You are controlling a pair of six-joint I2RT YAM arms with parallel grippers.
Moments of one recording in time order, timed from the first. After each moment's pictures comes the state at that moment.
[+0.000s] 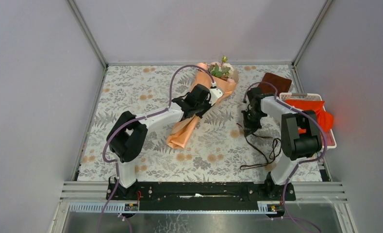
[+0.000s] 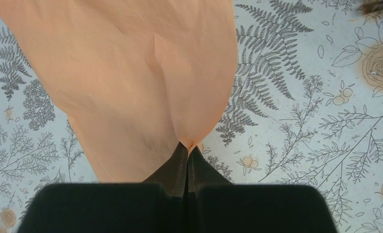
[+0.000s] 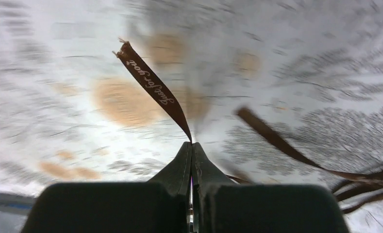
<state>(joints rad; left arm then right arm) -0.73 1.89 1.36 -0.23 -0.04 0.24 0.16 1.78 1.08 -0.85 -0.09 0.16</state>
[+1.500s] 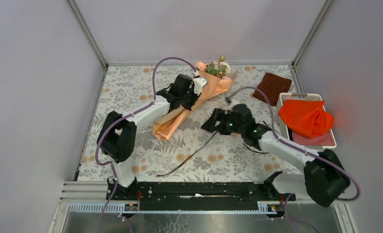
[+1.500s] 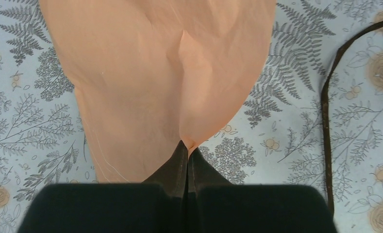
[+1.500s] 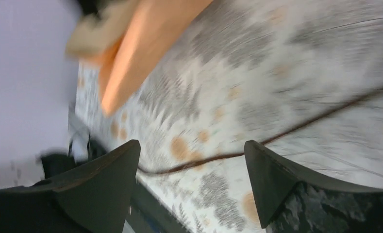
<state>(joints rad) -0.55 1.81 1.35 -0.29 0.14 0.18 0.72 1.31 0.72 0.02 -0.29 0.70</state>
